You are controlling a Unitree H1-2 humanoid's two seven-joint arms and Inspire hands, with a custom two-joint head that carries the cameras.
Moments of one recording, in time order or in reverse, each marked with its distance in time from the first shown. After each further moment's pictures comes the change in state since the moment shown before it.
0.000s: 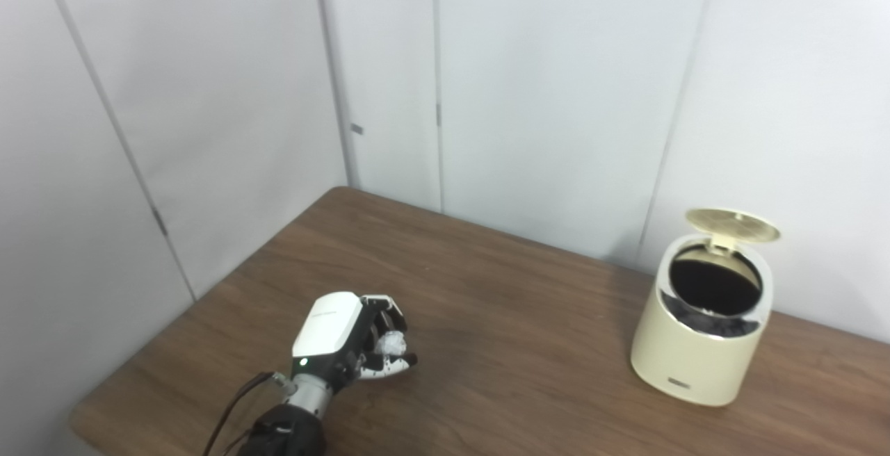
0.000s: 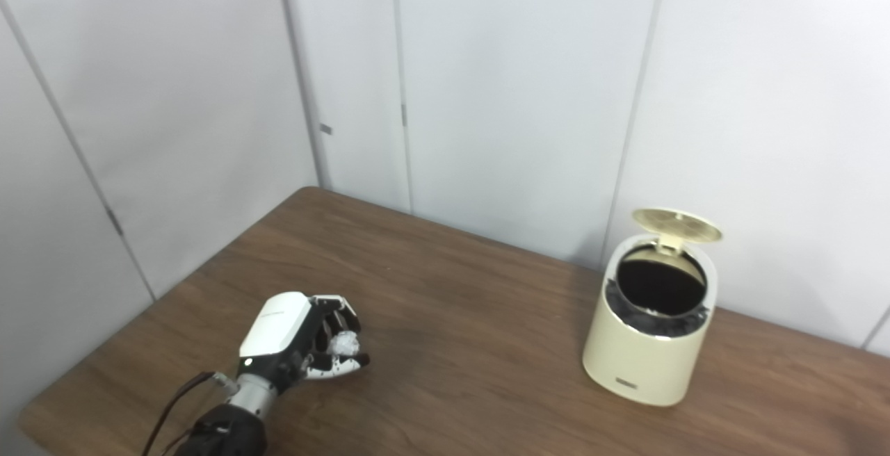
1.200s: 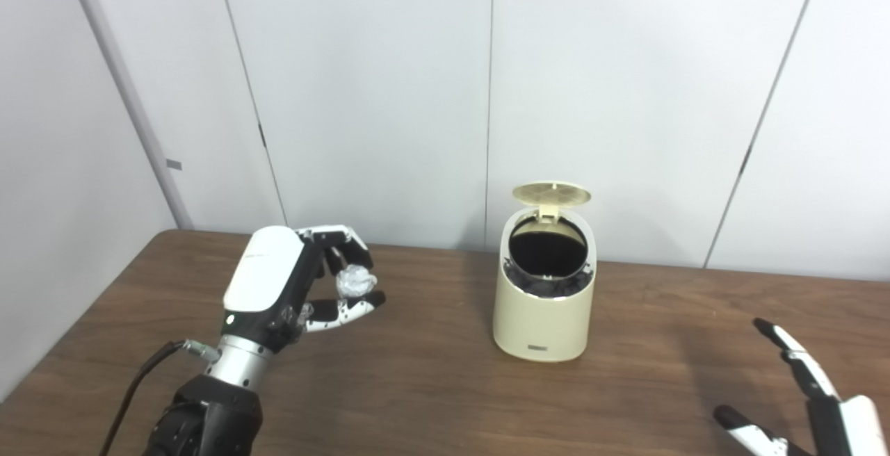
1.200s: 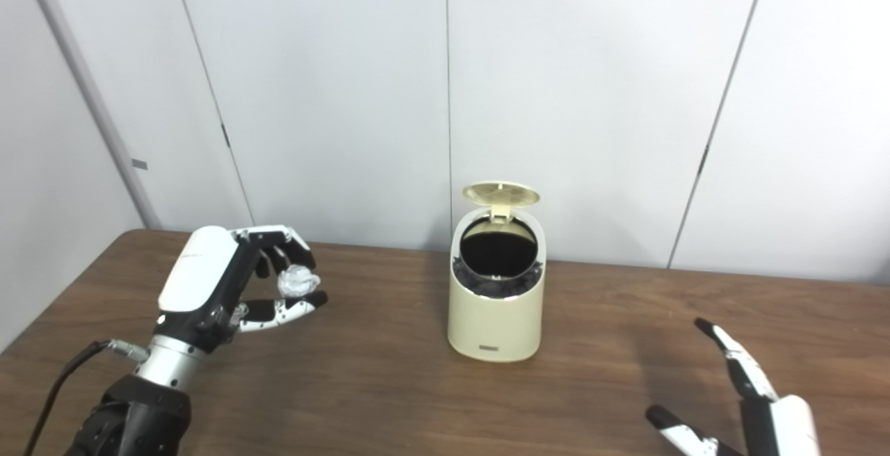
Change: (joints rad) left arm -0.266 -0.028 -0.080 -0.239 -0.030 -0.058 -0.207; right arm 0.022 0.097 0.066 -0.080 -0.169 0.071 -0.049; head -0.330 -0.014
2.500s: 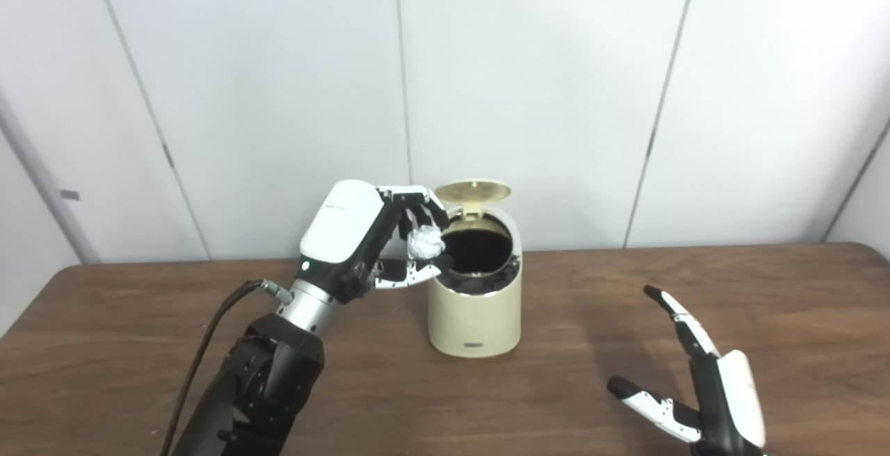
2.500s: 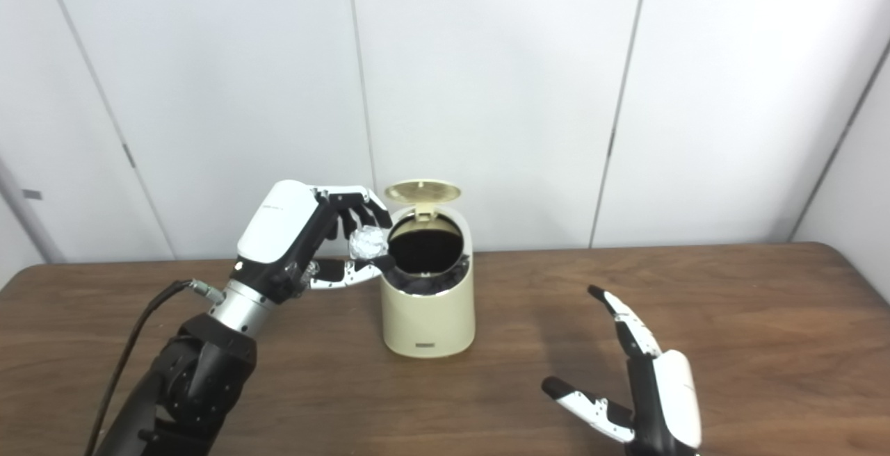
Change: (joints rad) left arm -0.330 -0.134 -0.200 0.326 0.040 -0.175 0.002; right arm -0.008 0.090 0.042 -0.016 -0.048 0.021 -0.045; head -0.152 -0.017
